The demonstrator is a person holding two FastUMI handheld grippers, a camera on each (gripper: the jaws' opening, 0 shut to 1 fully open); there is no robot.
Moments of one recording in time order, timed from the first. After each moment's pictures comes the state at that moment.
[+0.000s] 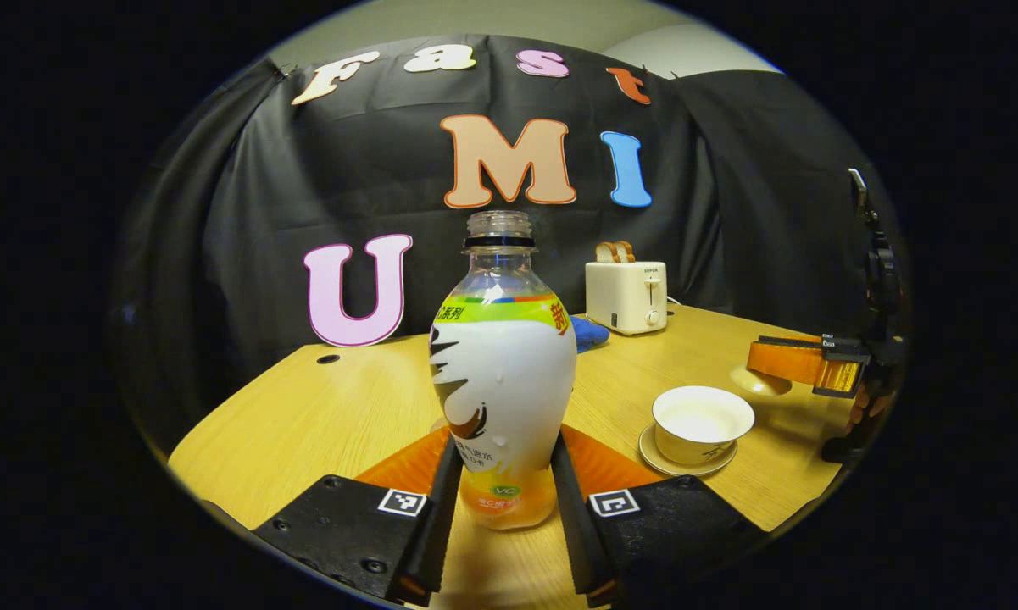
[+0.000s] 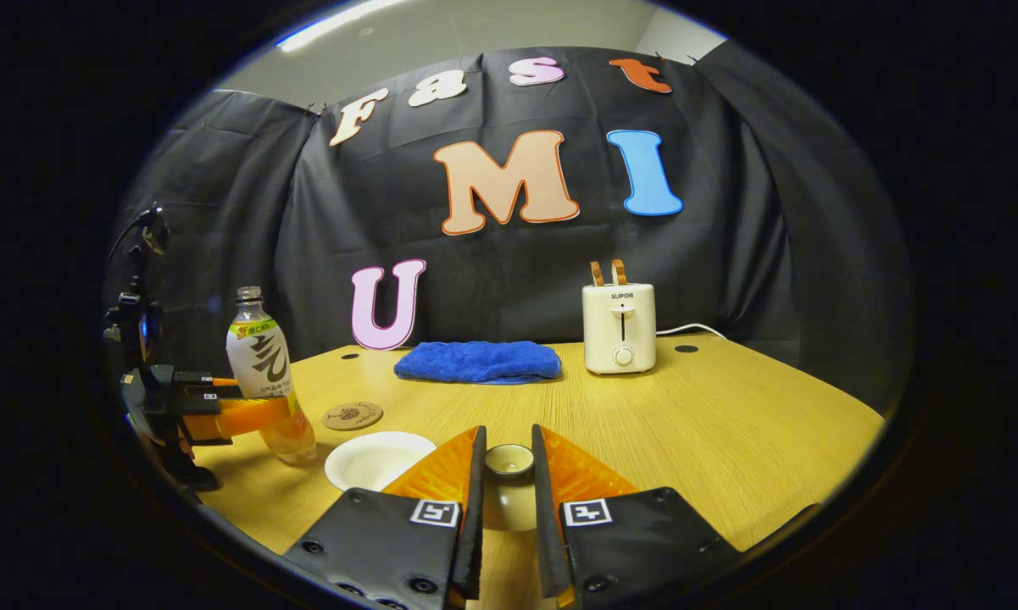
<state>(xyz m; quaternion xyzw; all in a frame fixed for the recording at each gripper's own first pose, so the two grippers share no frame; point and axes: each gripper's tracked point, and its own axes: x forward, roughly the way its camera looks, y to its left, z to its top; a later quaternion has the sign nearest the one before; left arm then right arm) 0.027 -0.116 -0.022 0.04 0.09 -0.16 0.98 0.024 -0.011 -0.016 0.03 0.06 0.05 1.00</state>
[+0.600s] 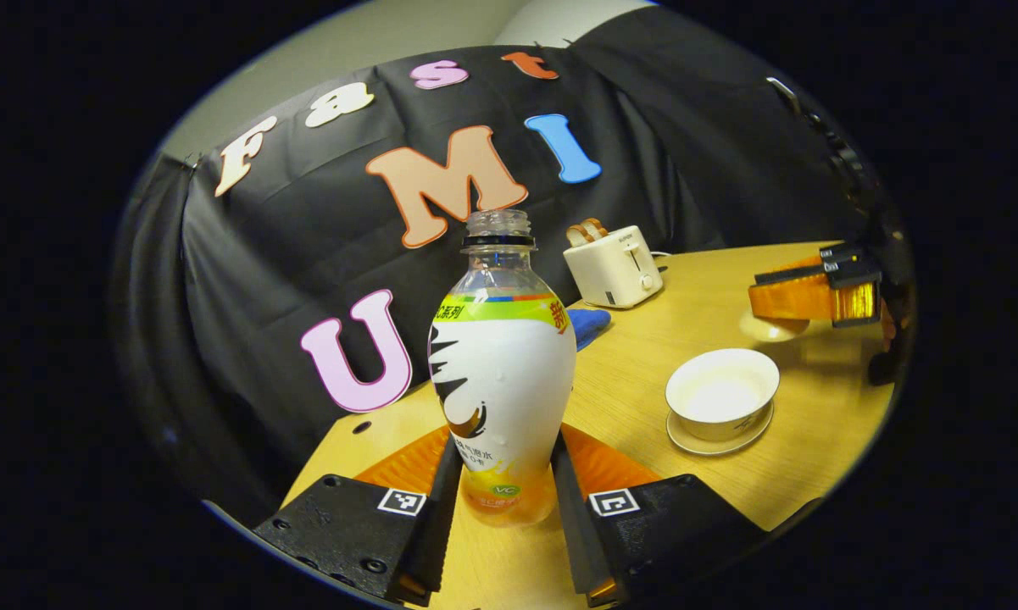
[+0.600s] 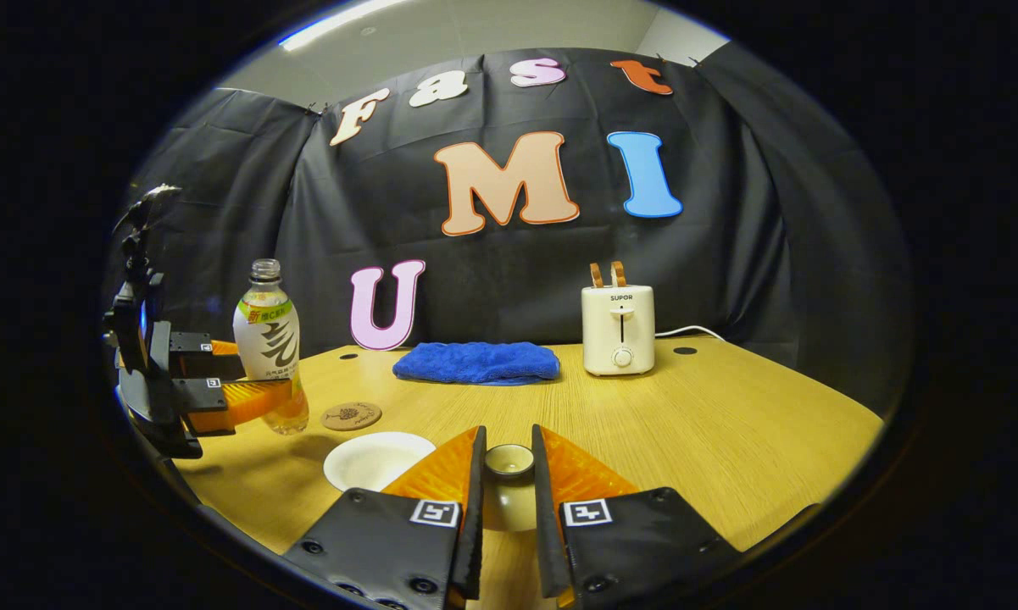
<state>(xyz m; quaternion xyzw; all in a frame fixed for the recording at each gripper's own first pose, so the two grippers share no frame) 0.037 -0.125 -0.003 0.24 0.05 -0.17 0.95 0.024 -0.011 -0.016 0.02 0.06 0.05 1.00</state>
